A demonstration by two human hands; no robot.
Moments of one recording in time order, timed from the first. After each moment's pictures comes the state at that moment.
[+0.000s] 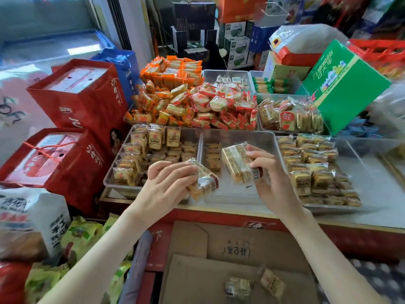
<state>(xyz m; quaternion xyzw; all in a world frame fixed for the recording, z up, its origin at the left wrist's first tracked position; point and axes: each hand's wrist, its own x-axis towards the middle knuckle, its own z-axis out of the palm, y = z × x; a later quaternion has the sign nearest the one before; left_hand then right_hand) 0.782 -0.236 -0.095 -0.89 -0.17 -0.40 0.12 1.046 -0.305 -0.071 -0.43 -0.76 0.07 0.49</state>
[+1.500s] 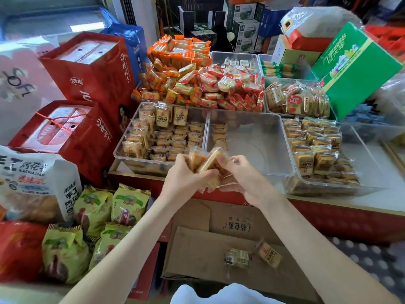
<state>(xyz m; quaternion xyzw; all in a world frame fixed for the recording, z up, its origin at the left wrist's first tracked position) 0.809 -0.304 -0.082 -0.58 -0.60 -0.29 -0.48 0.970 -0.321 -0.082 -0.62 -0.35 0.59 0.38</state>
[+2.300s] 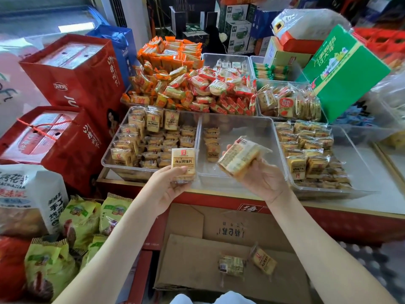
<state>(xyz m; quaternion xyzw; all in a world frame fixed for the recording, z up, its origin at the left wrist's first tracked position) 0.798 -0.271 -0.100 -0.23 -0.48 -0.38 -0.76 1.040 -0.299 -0.105 -0.18 -0.27 0.79 0.53</state>
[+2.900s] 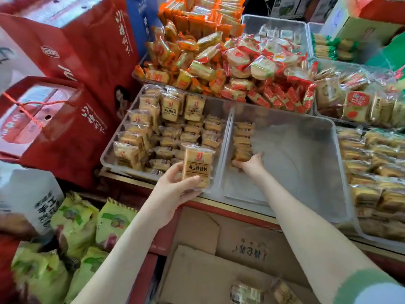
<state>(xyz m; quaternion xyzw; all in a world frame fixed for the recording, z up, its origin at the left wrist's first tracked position) 0.787 -0.191 -0.170 -0.29 -0.50 -0.37 -0.72 1.024 -0.102 -0.263 -0.80 -0.31 0.45 0.25</state>
